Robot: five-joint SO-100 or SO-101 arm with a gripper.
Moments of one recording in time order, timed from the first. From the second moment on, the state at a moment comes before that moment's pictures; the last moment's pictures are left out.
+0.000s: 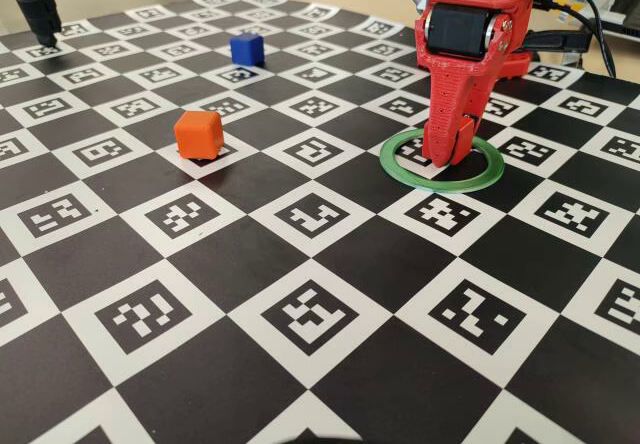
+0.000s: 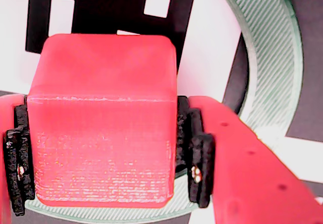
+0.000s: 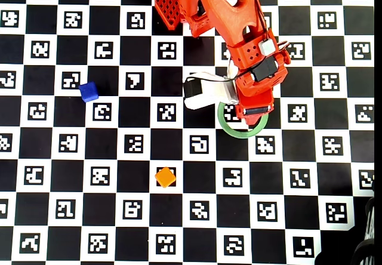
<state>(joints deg) -27.9 95.8 126.9 50.6 19.2</state>
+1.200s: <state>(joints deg) -27.9 95.8 126.9 55.4 18.5</state>
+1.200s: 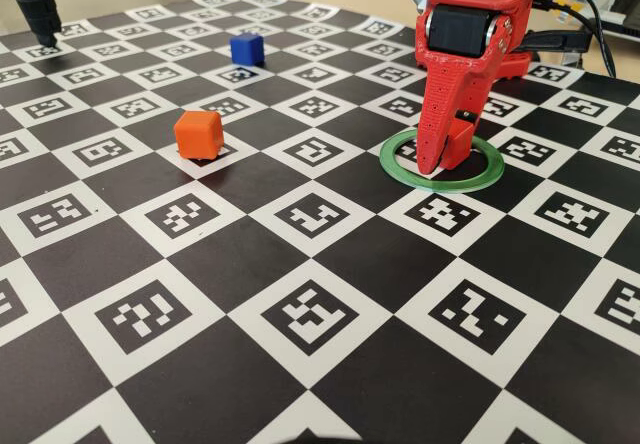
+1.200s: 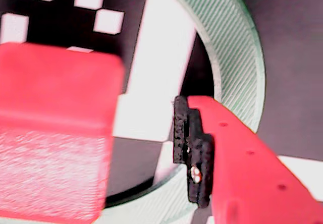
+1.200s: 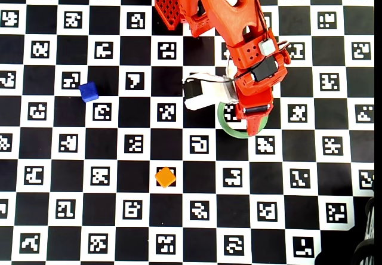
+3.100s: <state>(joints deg) 19.3 107.6 88.3 99.5 -20.5</state>
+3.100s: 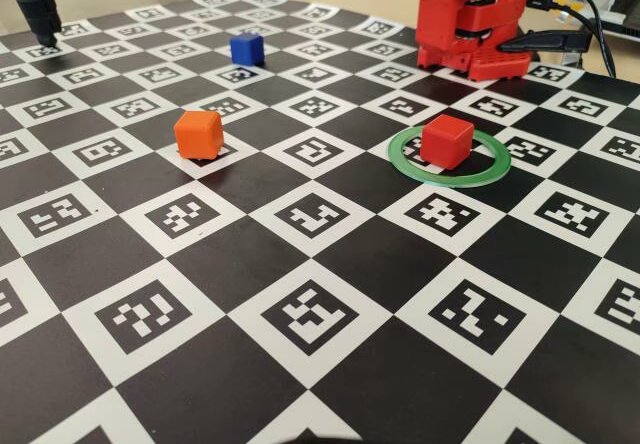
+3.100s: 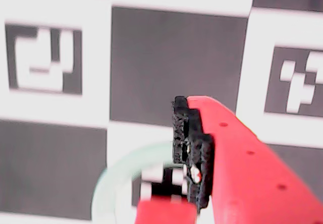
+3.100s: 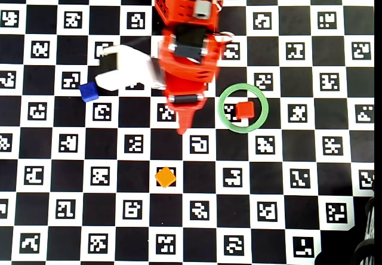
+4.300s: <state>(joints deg) 52.2 93.9 91.4 88.5 -59.4</state>
